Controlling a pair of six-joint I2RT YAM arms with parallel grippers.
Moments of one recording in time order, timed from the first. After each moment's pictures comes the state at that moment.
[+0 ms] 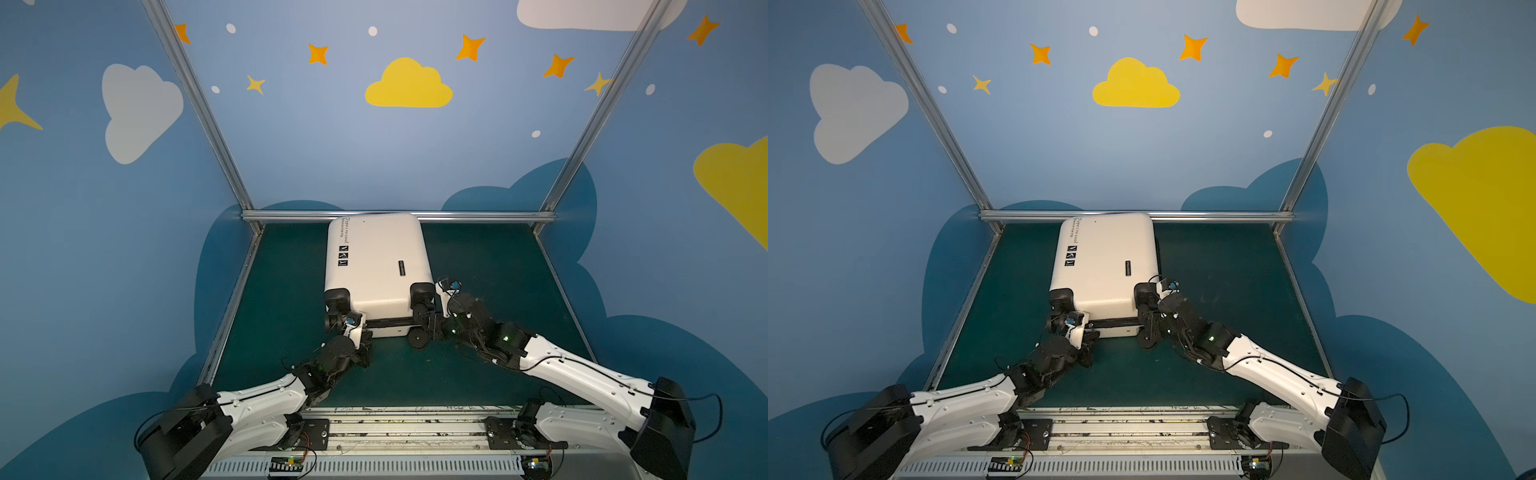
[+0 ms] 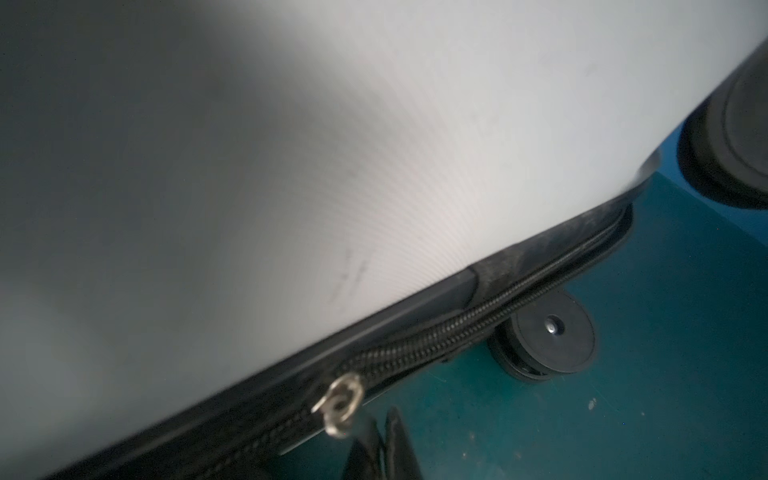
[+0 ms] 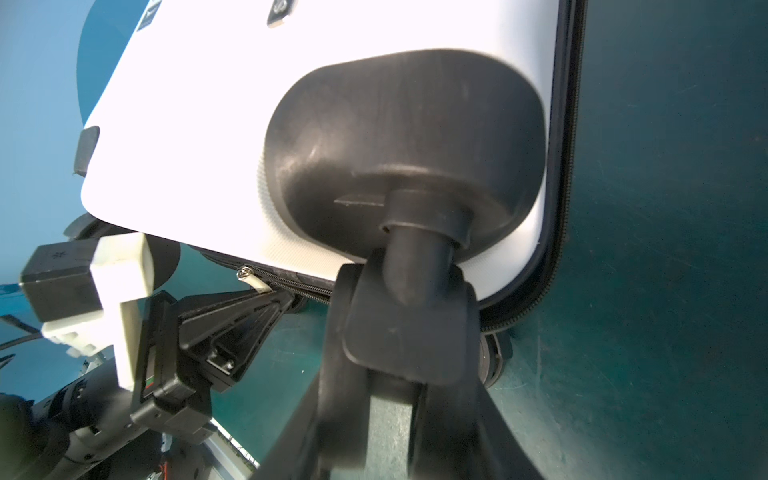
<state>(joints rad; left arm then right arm) -0.81 1.04 0.19 0.39 -0.25 -0.37 0.93 1.13 0.80 -0.32 0.09 0.66</state>
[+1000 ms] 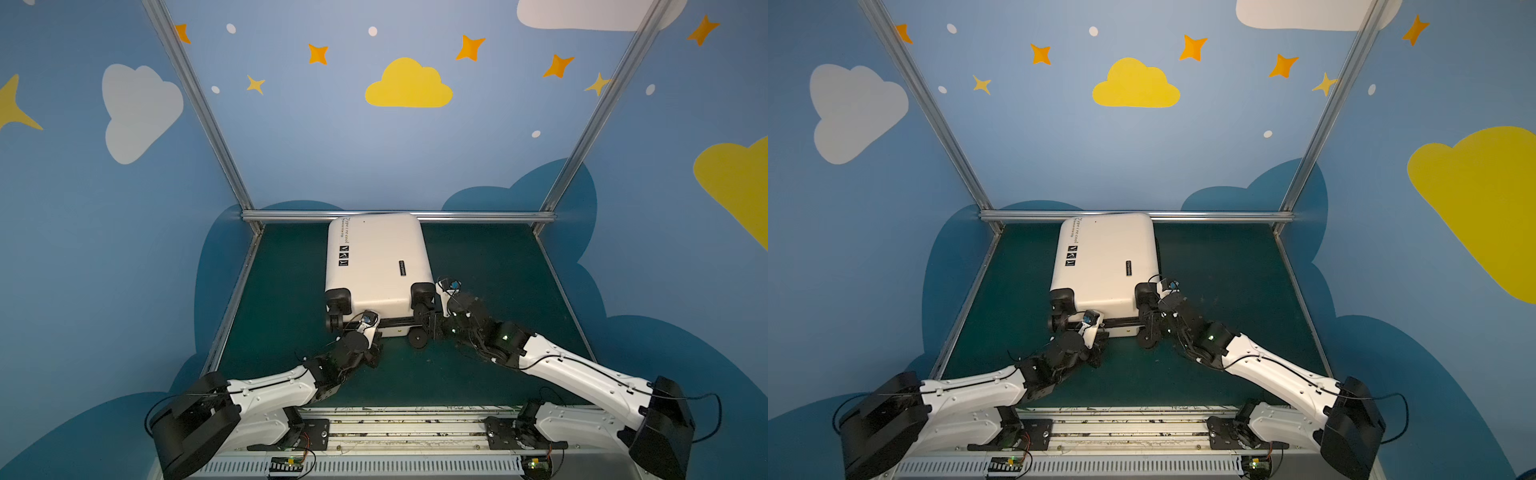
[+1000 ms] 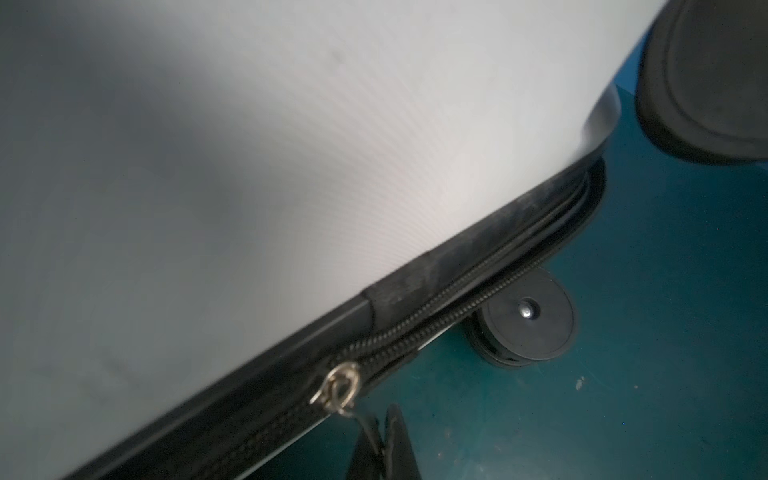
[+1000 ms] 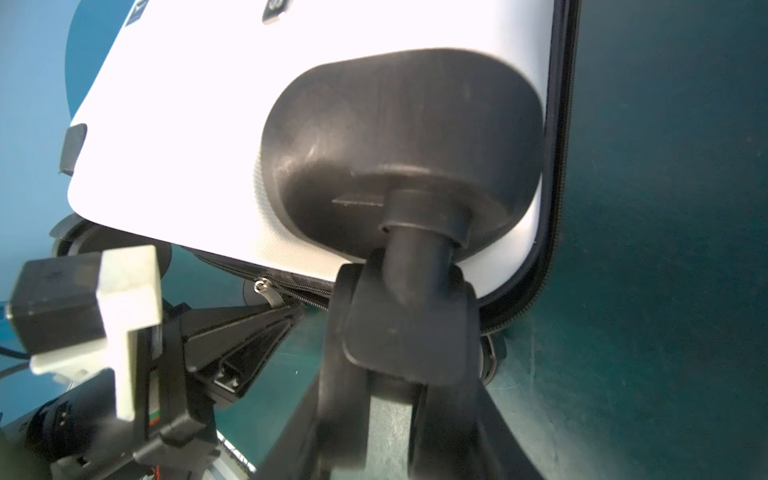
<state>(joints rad) -0.91 1.18 0.32 0.33 -0.26 -0.30 0.92 1.14 0.81 -0.33 0.09 0.65</state>
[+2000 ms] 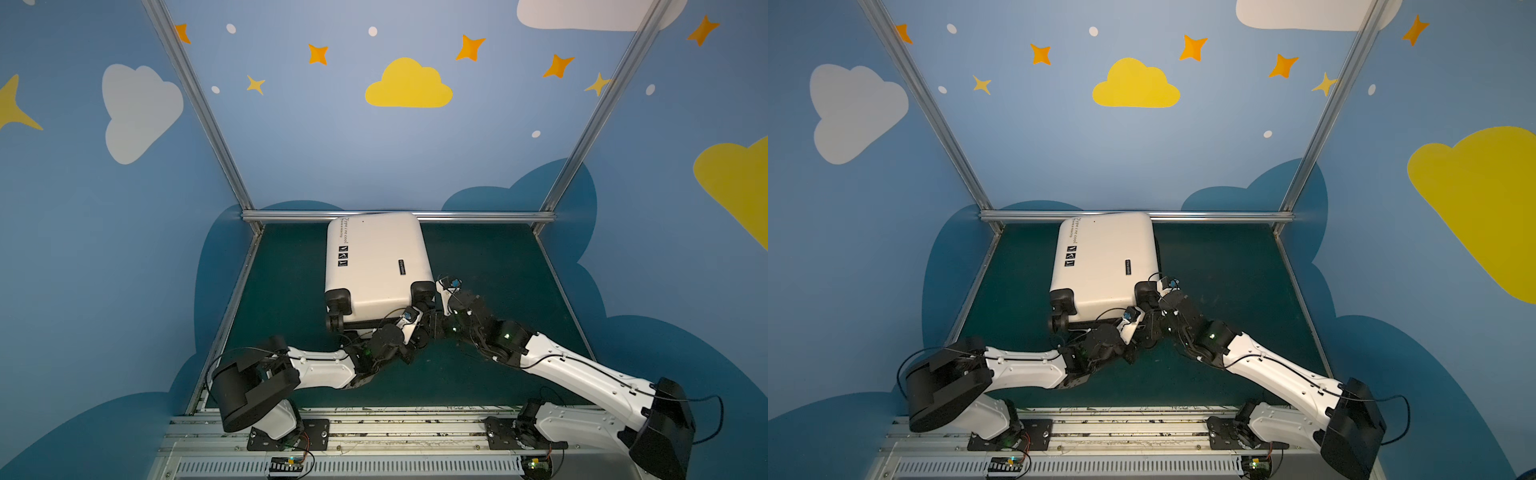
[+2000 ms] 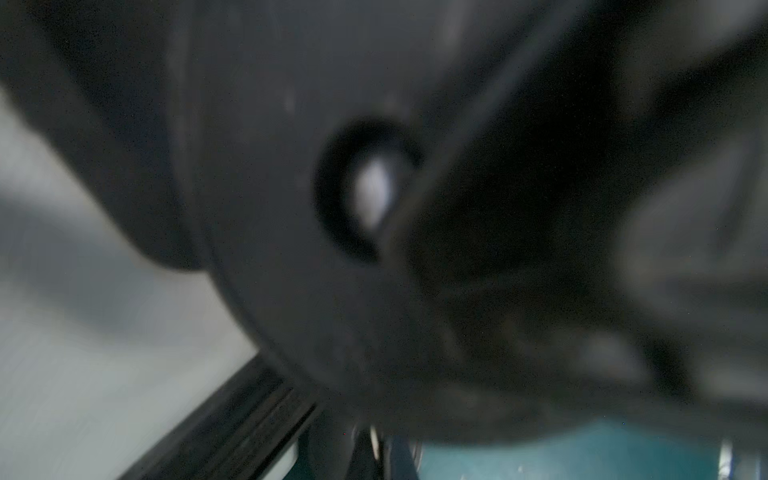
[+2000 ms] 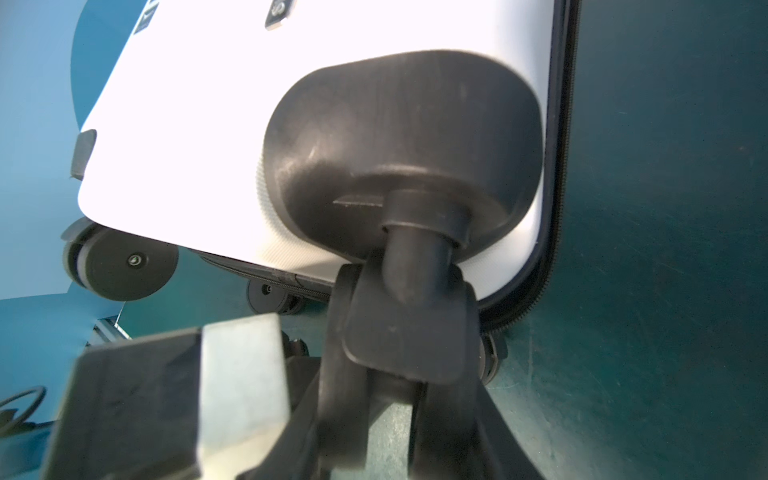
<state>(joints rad) -1.02 1.55 0.56 0.56 -0.18 -0.24 0.91 1.14 0.83 -0.35 0.09 0.64</state>
